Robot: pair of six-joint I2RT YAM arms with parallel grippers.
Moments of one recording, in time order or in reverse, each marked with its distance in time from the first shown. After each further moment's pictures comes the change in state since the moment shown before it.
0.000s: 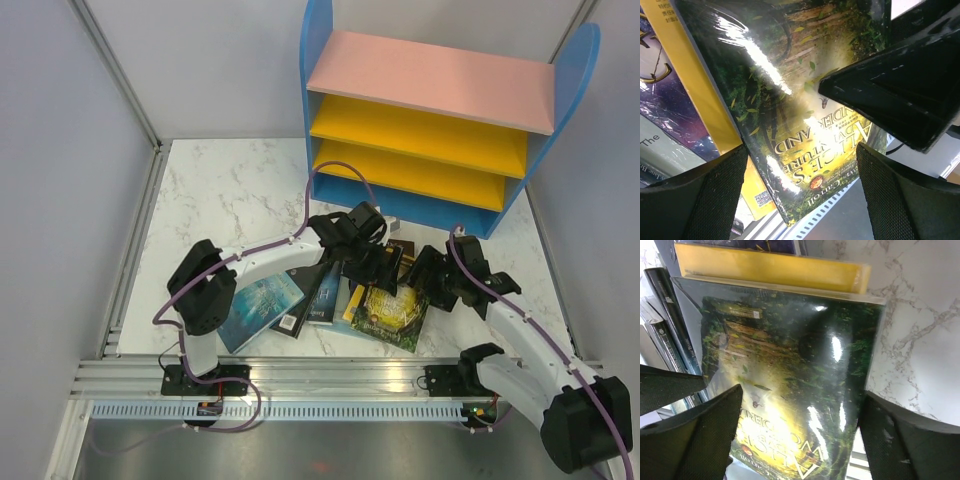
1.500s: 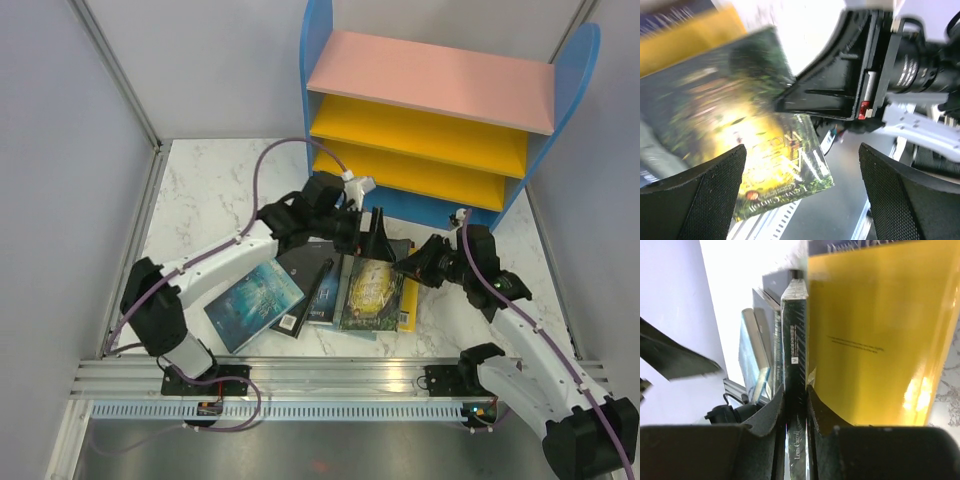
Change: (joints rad) left arm 0.111 -0.238 -0.094 0.203 0.182 -0.116; right arm 0.001 -0.092 0.047 0.169 -0.203 0.091
